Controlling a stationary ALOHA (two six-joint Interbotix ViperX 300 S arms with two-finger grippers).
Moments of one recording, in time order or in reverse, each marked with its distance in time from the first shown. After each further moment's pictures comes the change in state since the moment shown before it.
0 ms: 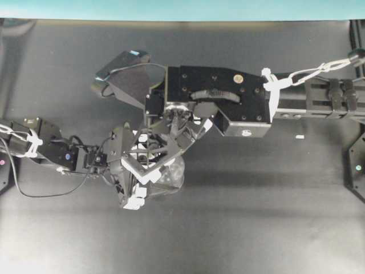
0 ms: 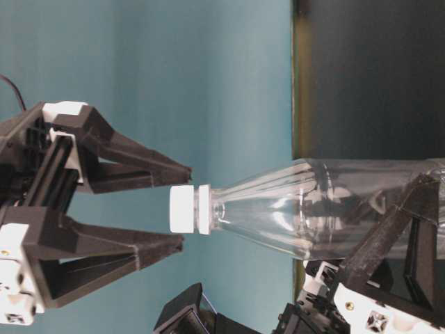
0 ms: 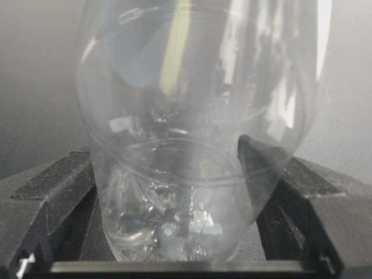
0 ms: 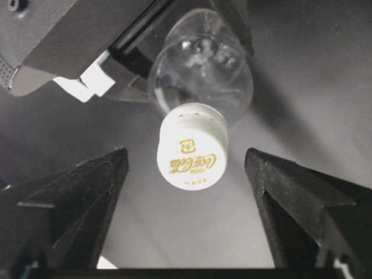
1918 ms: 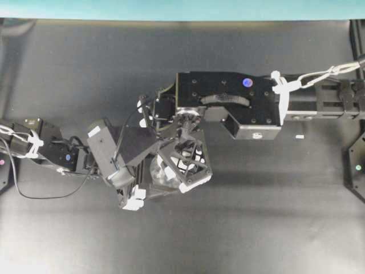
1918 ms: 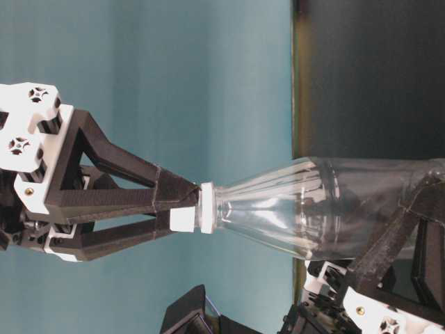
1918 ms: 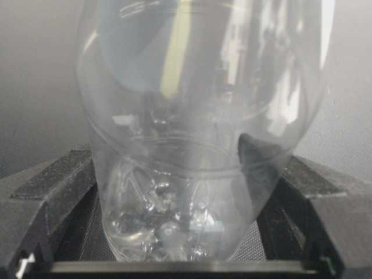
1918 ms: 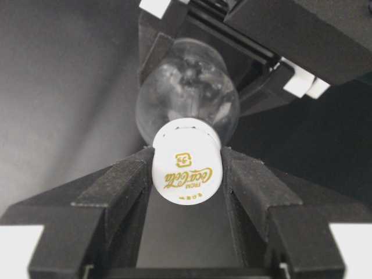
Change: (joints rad) left arm -0.002 0.015 0.002 0.000 -0.002 0.040; right arm 0.003 -0.049 0.101 0.002 -0.055 -1.261
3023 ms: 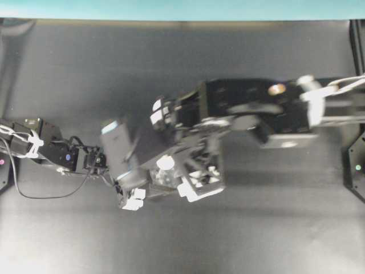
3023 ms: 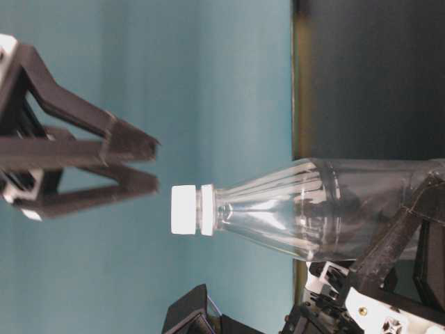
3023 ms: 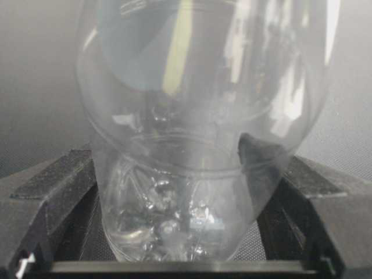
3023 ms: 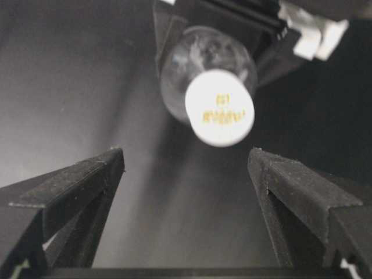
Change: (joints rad) left arm 0.000 0.003 0.000 0.002 0.005 0.000; right arm 0.026 -0.173 0.144 -0.018 -0.098 0.210
